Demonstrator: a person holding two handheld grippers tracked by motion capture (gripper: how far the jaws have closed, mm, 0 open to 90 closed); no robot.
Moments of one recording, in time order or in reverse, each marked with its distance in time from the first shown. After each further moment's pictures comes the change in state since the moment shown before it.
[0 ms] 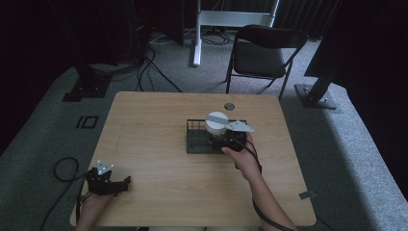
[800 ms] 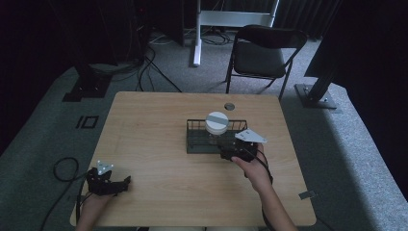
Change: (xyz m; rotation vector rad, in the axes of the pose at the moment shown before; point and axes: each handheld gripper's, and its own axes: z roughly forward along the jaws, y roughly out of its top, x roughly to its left) left arm 0.000 0.000 0.000 0.000 0.000 0.000; right arm -0.006 -0.017 -0.043 -0.052 0.007 -0.023
